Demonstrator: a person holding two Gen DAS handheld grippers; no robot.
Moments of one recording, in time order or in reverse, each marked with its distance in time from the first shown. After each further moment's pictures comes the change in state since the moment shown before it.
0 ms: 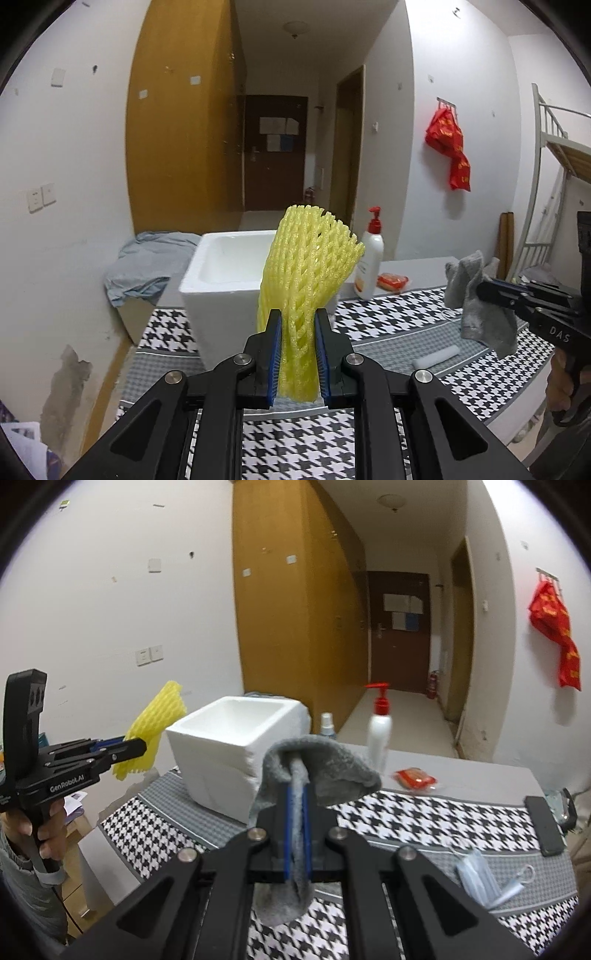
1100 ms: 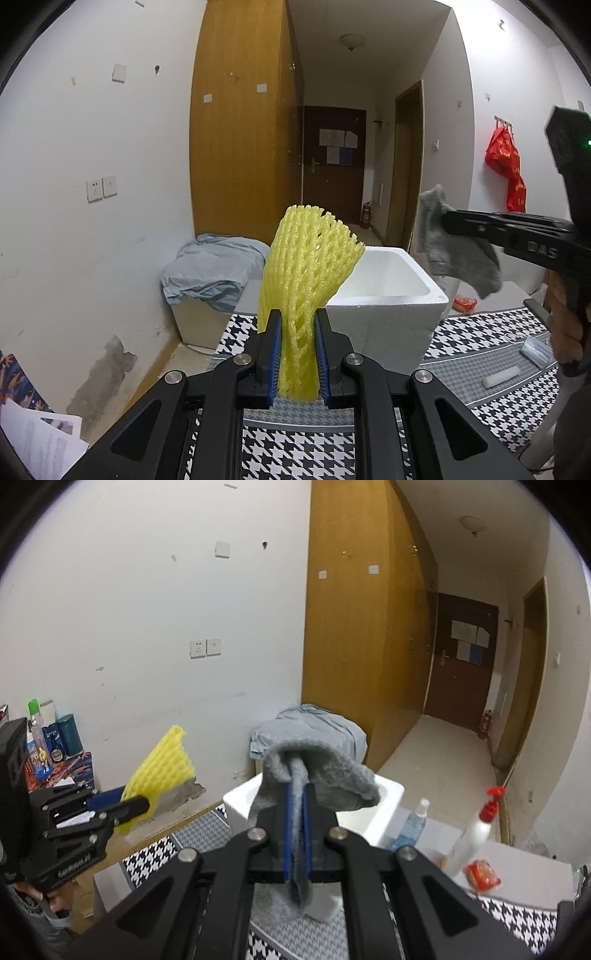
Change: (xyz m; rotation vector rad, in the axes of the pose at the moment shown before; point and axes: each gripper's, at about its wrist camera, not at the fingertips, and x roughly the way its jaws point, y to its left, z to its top) left arm -0.007 0.070 0.004 -0.077 -0.051 0.211; right arm 0.097 0.094 0.096 -0.201 -0.011 0.157
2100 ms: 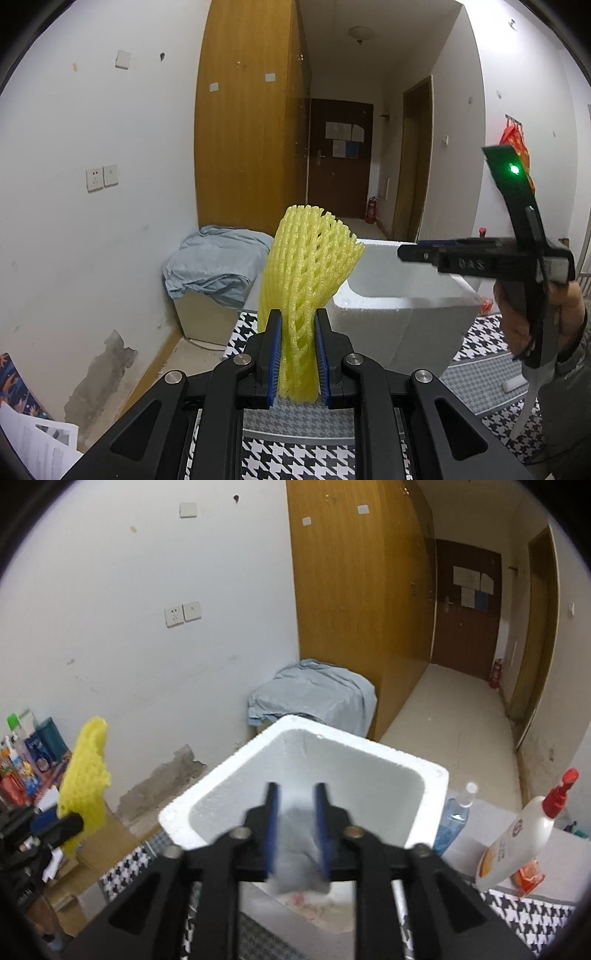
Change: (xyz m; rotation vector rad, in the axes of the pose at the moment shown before) left arm 0.032 0.020 0.001 -0.024 0.028 0.015; right arm 0.105 -0.029 -0.003 0.104 0.167 0.042
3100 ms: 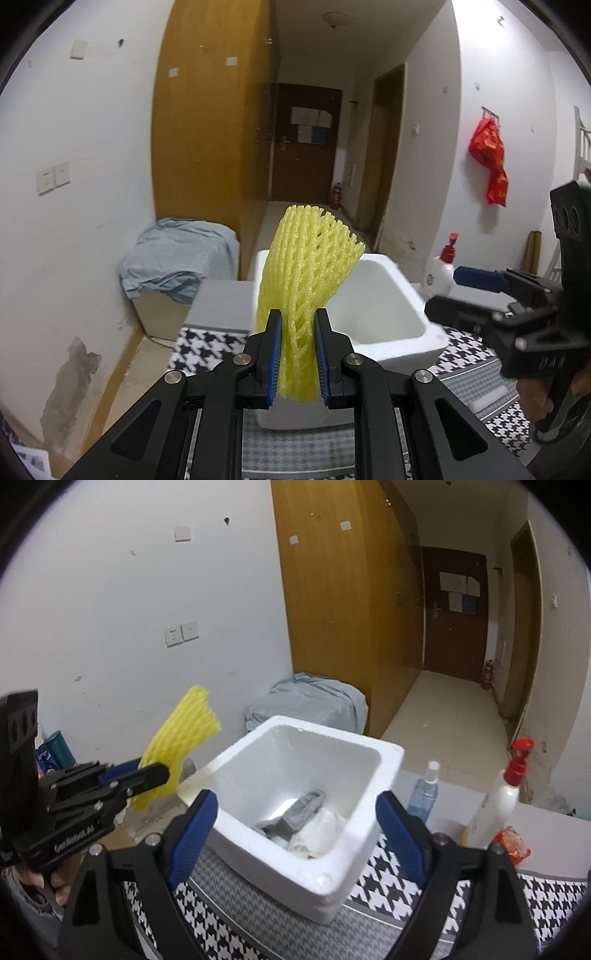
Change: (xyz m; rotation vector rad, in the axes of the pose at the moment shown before) left arm 0.046 -0.041 0.039 0.020 0.075 -0.161; right arm -0.057 -0.017 -0.024 0.057 -0.061 -0.036
